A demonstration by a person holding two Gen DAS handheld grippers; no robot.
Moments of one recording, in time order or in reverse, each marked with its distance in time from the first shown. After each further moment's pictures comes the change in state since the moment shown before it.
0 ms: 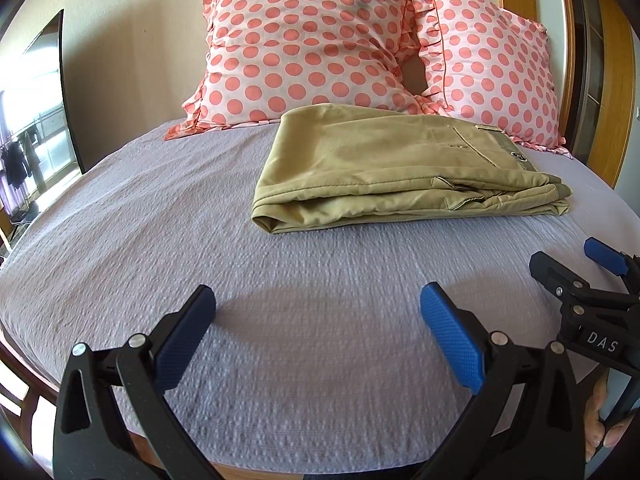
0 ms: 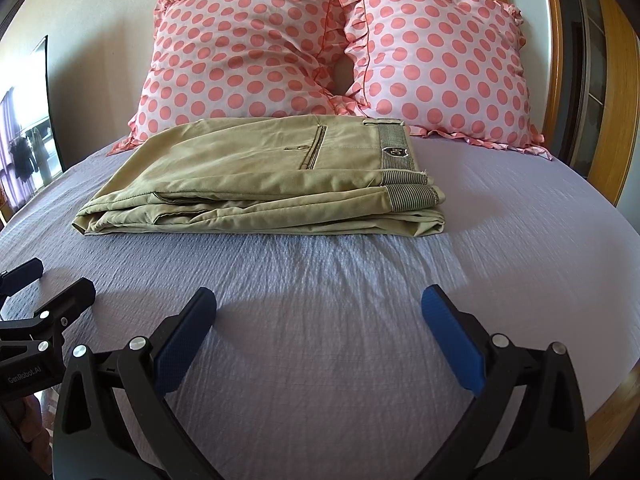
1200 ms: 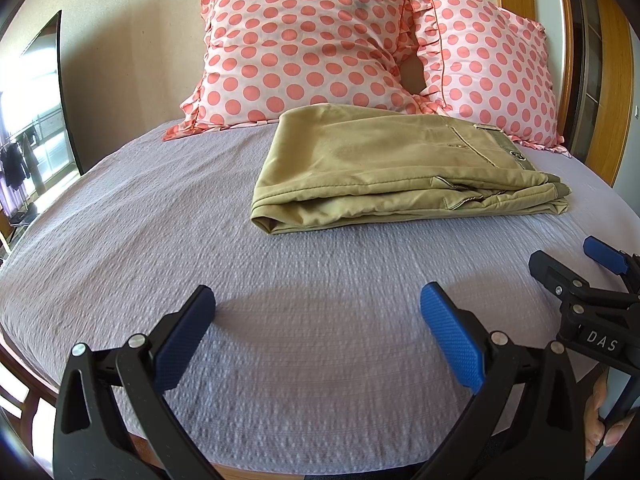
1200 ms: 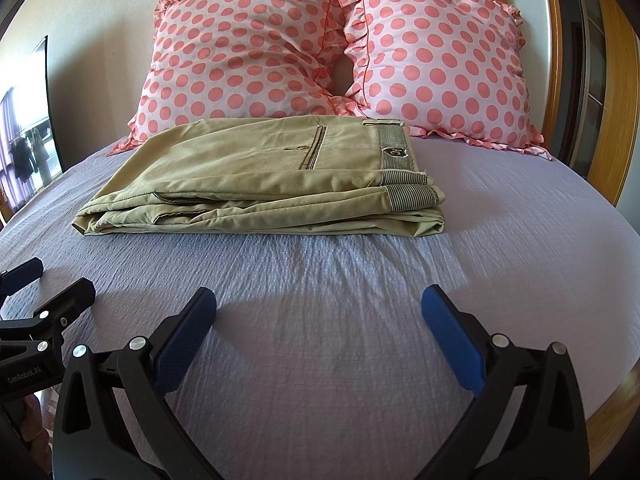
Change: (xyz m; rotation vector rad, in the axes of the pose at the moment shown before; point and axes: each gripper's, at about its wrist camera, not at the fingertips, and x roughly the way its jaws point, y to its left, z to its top) left arm -0.001 -0.003 -0.002 -0.004 -0.002 0.005; right arm -0.001 0.000 0.000 -0.002 0.001 0.002
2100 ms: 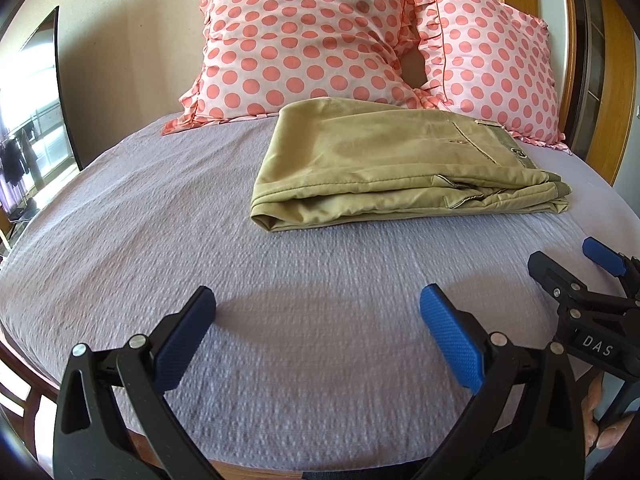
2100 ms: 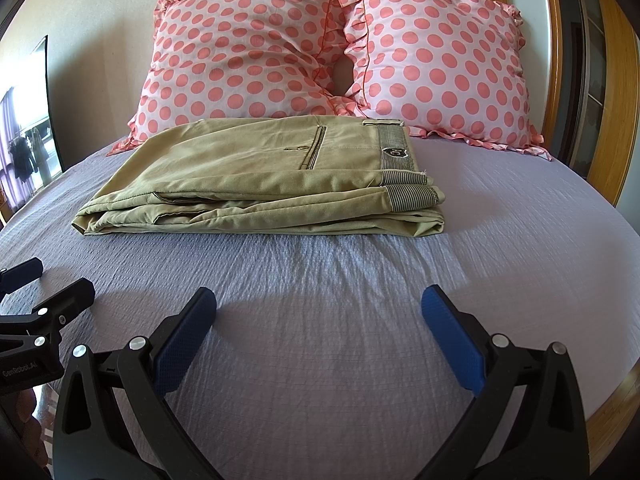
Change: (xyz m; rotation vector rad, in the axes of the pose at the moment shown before) left arm 0.002 -0.002 0.005 -0.003 0.034 -0.005; right arm 0.000 0.000 0.000 0.000 0.000 0.000
